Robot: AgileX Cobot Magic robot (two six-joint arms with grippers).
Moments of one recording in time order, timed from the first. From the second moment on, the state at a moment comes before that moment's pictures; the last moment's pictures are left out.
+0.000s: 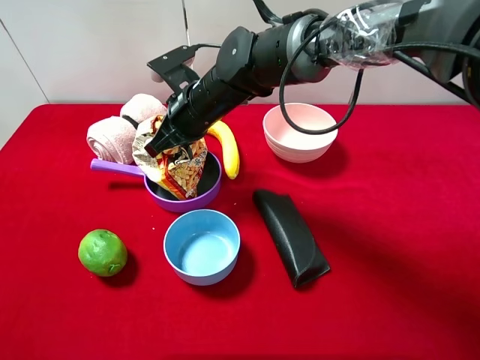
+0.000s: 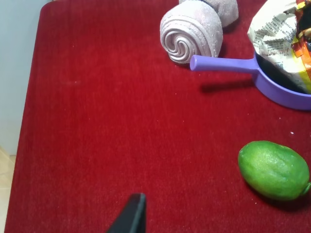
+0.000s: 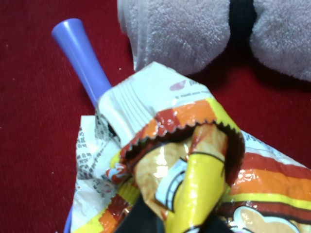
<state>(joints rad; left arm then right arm) -0.12 -0.01 -0.49 0.02 1.06 0.03 0.76 2.21 -1.61 0.65 0.46 -0.80</state>
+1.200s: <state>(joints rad) -0.12 -0.01 -0.49 0.02 1.06 0.03 0.76 2.22 -1.61 0.65 0.48 -0.78</state>
